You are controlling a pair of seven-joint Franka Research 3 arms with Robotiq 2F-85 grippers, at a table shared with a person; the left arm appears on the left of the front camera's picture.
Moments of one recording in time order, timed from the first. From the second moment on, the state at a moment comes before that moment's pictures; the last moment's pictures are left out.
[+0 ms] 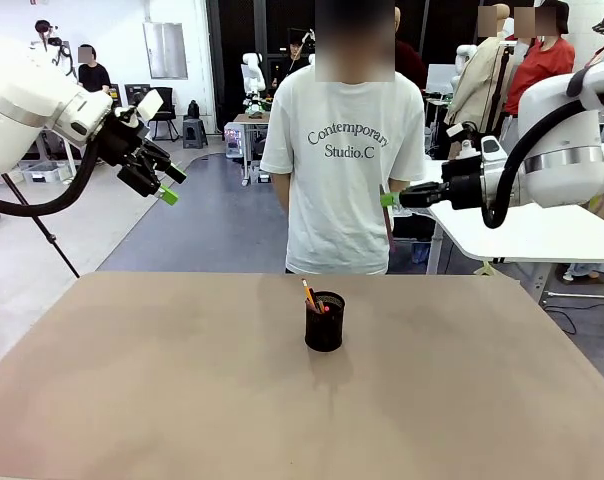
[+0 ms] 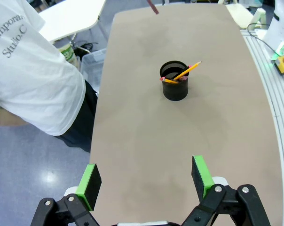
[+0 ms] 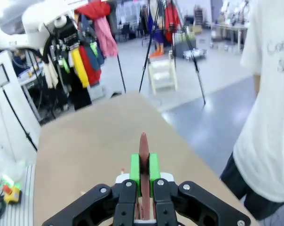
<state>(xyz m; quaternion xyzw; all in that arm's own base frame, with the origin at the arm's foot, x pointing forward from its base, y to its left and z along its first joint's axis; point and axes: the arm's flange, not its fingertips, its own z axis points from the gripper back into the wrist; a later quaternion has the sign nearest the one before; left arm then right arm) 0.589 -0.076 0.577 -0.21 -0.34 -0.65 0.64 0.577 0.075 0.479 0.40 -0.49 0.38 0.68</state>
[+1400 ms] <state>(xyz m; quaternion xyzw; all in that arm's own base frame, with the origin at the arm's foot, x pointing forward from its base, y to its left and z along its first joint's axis) 0.589 -0.076 0.577 -0.21 -0.34 -0.65 0.64 0.575 0.165 0.424 0.45 -0.49 0.45 0.60</state>
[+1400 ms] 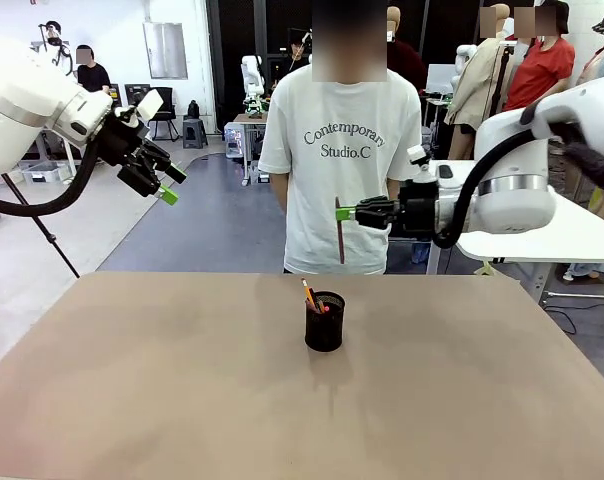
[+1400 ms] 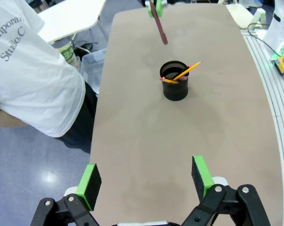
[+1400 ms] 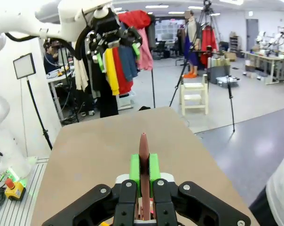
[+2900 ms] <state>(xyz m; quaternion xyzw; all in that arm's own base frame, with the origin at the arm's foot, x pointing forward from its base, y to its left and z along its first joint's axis) 0.589 -0.076 0.577 -0.21 -0.34 -0.65 0.64 0.573 0.175 0.366 0.44 -0.44 0.48 0.61</state>
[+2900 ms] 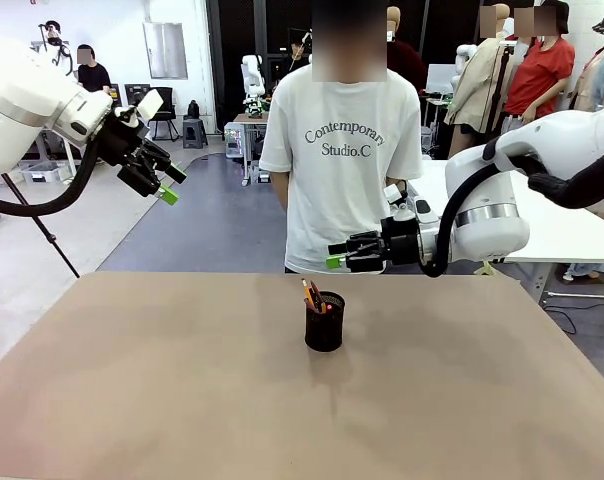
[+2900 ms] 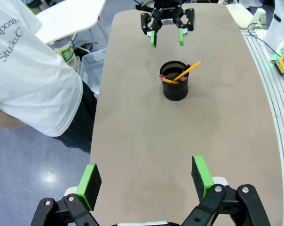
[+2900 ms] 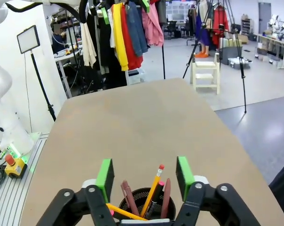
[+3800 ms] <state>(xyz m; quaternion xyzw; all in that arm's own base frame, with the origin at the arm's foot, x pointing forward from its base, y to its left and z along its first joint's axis) 0.589 -0.076 0.577 -0.21 -0.34 -0.65 0.64 0.568 0.169 0.380 0.44 -0.41 0.51 0.61</state>
